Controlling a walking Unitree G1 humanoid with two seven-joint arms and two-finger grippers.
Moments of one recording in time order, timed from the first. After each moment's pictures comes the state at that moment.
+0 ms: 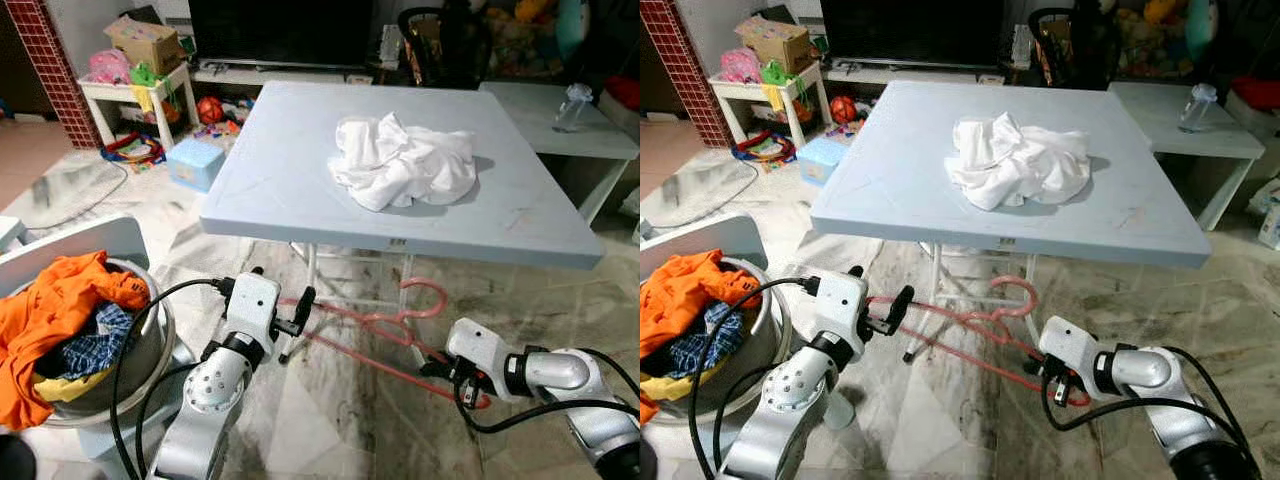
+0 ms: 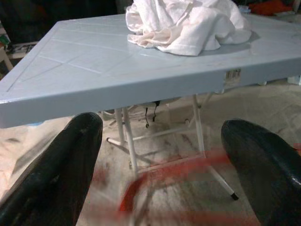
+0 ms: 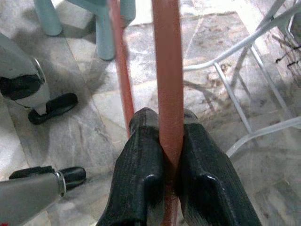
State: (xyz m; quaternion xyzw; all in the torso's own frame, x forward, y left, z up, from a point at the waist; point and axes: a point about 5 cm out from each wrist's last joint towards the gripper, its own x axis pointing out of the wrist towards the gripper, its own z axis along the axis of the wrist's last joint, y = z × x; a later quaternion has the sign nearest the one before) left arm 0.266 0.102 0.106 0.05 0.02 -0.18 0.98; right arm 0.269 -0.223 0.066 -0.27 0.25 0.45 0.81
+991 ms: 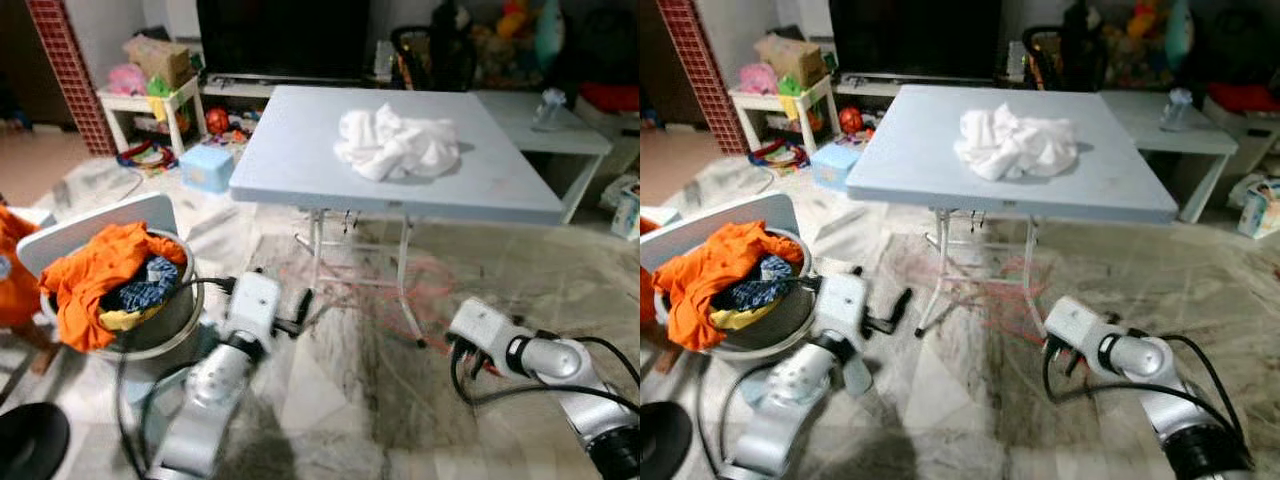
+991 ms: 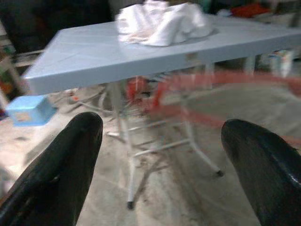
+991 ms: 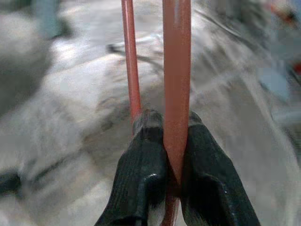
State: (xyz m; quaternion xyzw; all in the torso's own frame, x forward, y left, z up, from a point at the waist) left arm 0.270 0.097 0.099 0.06 0.03 -0.19 0.98; right arm 0.295 -0.240 0.067 -0.32 0.24 0.26 0.87
